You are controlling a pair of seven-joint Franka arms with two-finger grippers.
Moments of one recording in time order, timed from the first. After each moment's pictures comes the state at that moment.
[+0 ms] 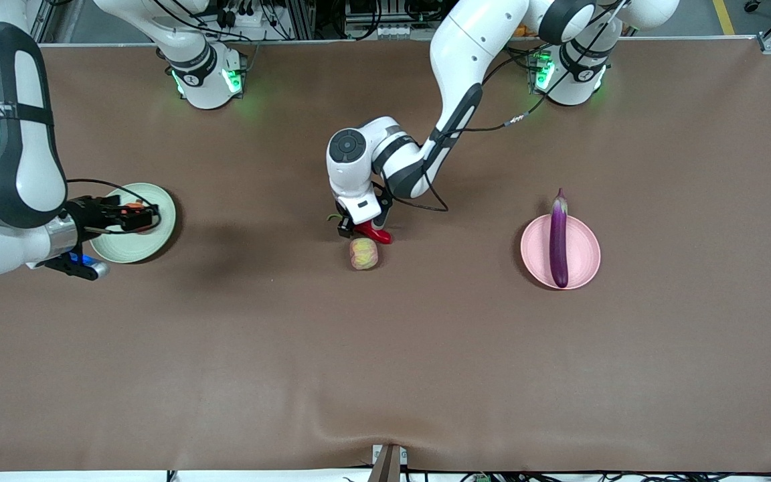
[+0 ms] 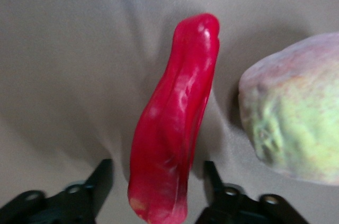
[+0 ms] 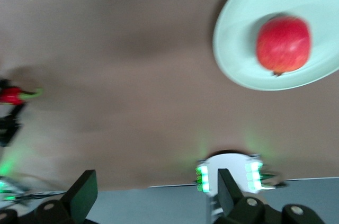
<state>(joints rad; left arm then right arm) -0.99 0.92 0.00 -1.37 -0.05 2.35 -2.20 0.01 0.40 -0.10 -1.57 0.27 1.31 0.19</state>
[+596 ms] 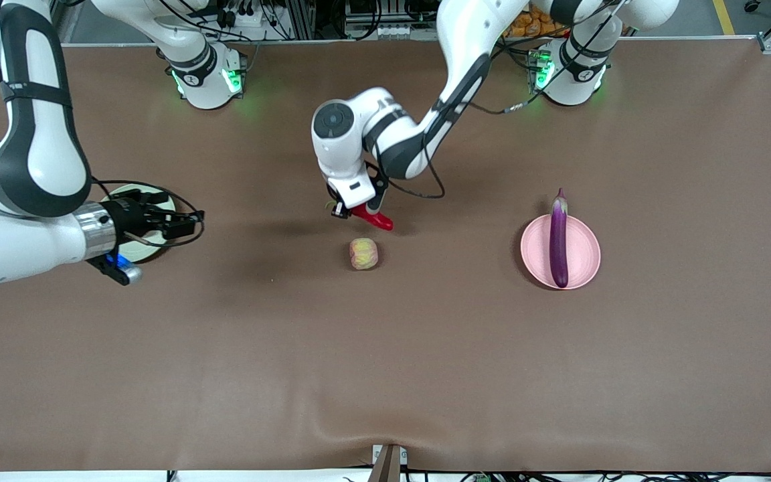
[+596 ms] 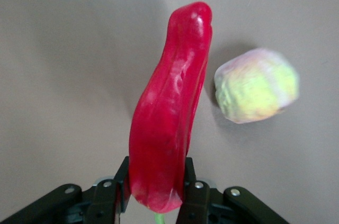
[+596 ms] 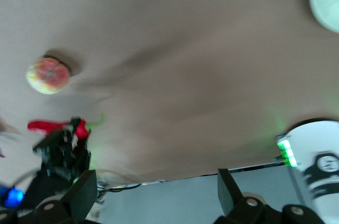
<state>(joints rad) -0.98 0.75 0.01 -1.32 -0.05 2.07 -2.21 0.13 0.40 -0.10 -1.53 0.50 1.34 0.53</state>
